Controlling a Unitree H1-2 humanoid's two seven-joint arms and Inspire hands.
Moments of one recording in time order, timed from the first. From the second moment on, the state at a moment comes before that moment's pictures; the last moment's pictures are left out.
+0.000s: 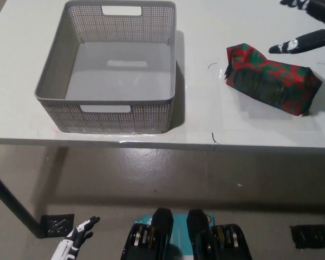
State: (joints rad) left_arm 0.21 0.17 -0.04 0.01 0.02 -0.22 -0.13; right_arm -1.08 -0.60 0.44 0.42 -0.43 0.28 0.60
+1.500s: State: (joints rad) left_arm 0.27 0.14 -0.03 0.05 -0.02 -0.30 -0.14; right_arm -1.41 -0.44 0.73 1.07 -0.63 0.06 0.75
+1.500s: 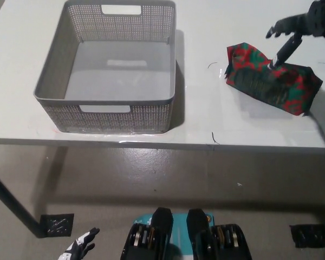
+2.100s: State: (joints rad) left_arm 0.26 0.14 -0.03 0.04 -0.02 -0.30 -0.14; right_arm -1.43 -0.46 0.70 1.12 -0.65 0.01 0.75
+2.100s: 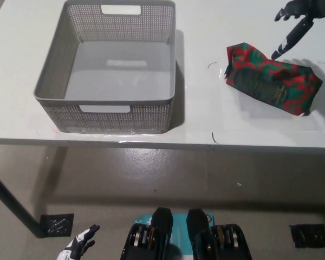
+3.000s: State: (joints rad) left_arm 0.25 0.15 -0.03 0.04 -0.01 -0.30 -0.14; right_arm -1.30 -0.43 0.61 1.38 -0.62 -0.03 0.69
